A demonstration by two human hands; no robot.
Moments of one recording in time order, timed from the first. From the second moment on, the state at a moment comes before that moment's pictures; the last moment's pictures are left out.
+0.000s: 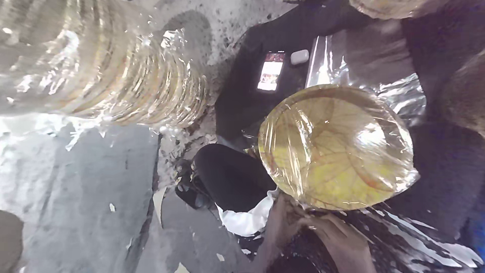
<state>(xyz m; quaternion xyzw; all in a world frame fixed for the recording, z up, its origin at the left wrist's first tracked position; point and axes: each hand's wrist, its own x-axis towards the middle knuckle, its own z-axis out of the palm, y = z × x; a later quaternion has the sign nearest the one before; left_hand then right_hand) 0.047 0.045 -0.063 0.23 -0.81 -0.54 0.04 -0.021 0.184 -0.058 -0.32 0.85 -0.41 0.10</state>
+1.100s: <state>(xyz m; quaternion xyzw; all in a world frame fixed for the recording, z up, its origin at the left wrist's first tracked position) 0.027 0.000 -0.082 -0.14 -0.88 -0.45 0.05 -0.002 0.193 -0.055 -0.27 0.85 -0.44 0.13</state>
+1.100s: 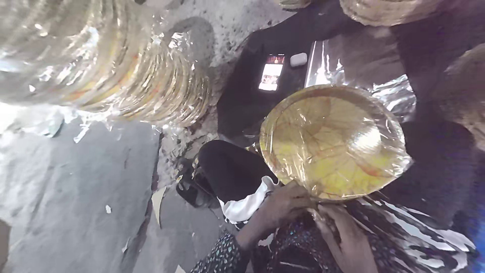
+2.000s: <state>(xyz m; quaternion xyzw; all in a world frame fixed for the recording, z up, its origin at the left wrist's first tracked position) 0.043 0.027 -0.104 -0.16 -0.85 -0.44 0.23 -0.016 0.191 -0.032 0.20 0.55 -0.63 0.51</state>
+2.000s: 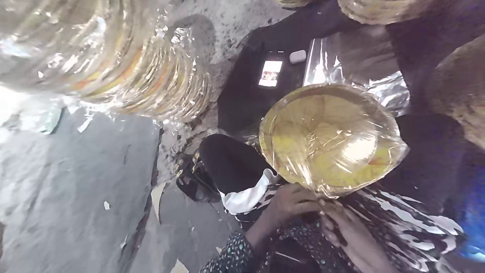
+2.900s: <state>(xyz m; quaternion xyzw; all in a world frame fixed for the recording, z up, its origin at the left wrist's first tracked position) 0.010 0.037 -0.039 -0.08 -0.85 -0.51 -0.04 -0.039 0.218 -0.039 -0.37 0.86 -0.35 -0.05</state>
